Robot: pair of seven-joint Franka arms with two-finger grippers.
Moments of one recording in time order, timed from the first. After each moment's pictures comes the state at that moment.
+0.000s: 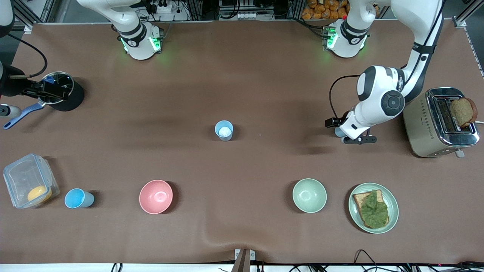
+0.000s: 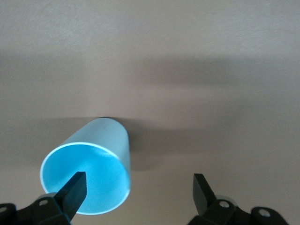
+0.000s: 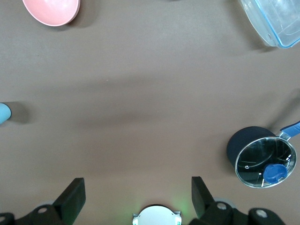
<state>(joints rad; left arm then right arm) -0.21 0.23 -0.01 -2.24 -0.15 2.29 -0.15 0.12 0.02 -0.20 -1.62 0.04 1.44 0.01</state>
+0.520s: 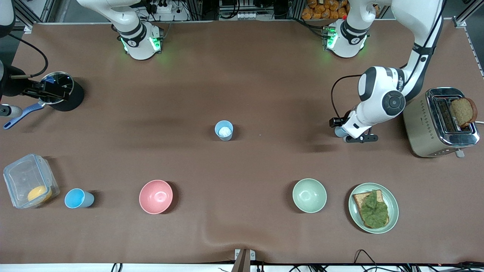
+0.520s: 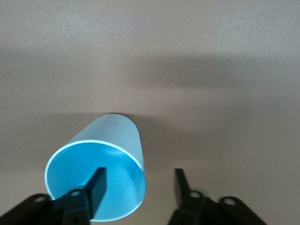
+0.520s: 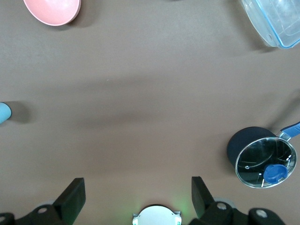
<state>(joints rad) -0.20 0.24 -0.01 -2.28 -0.14 2.34 -0.13 0.12 0.02 -0.20 -1.62 0.04 1.44 0.01</state>
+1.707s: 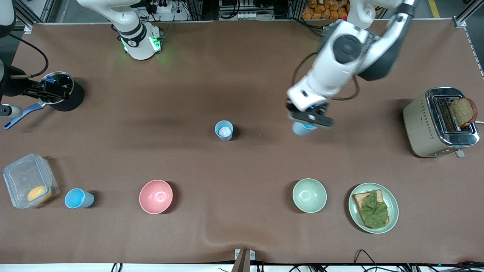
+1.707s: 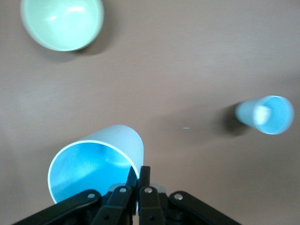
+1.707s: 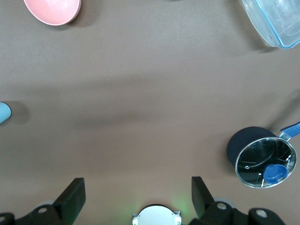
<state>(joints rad) -0.51 0.15 -0.11 -1.88 -0.08 2.13 -0.31 0.12 0.02 -0.20 -1.62 0.03 1.44 0.01</state>
